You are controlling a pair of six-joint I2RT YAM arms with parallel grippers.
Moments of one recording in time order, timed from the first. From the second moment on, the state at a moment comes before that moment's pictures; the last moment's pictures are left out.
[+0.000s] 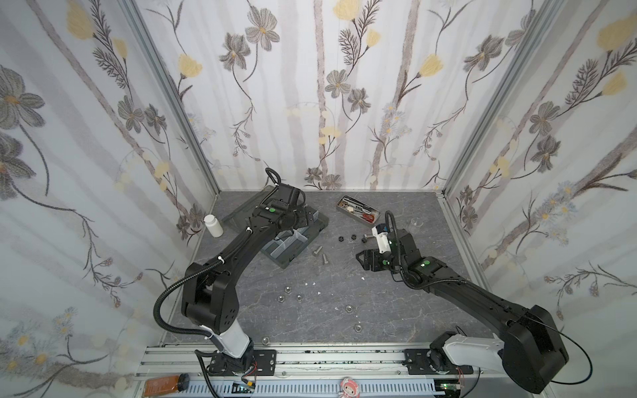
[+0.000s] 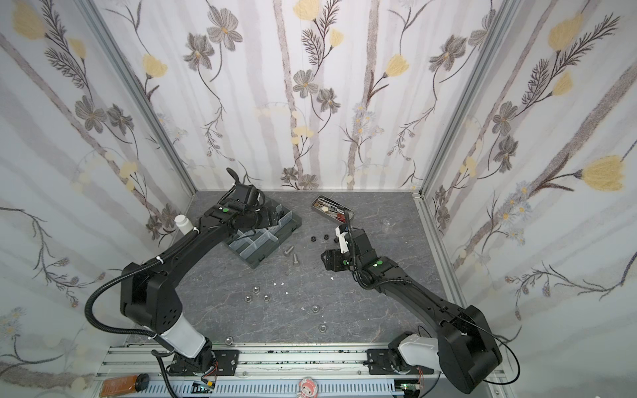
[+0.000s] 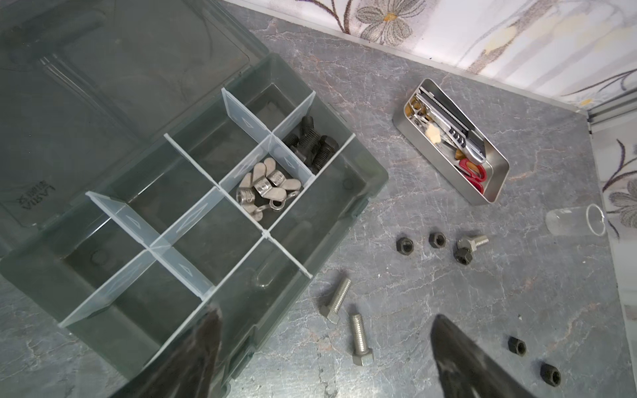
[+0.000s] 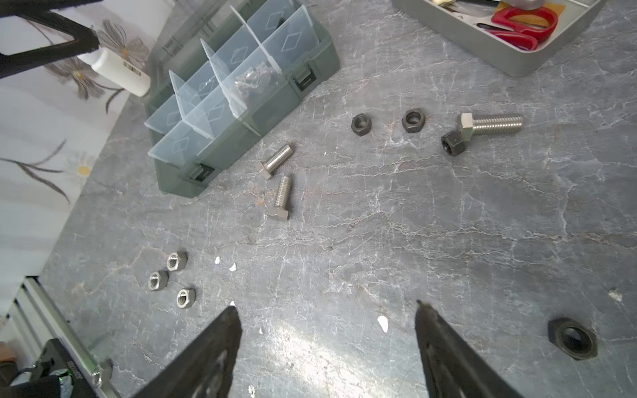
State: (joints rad) left arm -0.41 1.61 1.39 -0.64 0.00 -0.52; right arm 0.61 1.26 0.81 -0.28 -0.12 0.41
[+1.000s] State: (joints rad) left arm -0.32 1.23 1.06 -0.63 -0.11 -0.60; right arm 1.06 1.47 0.81 -0.49 0.04 0.55
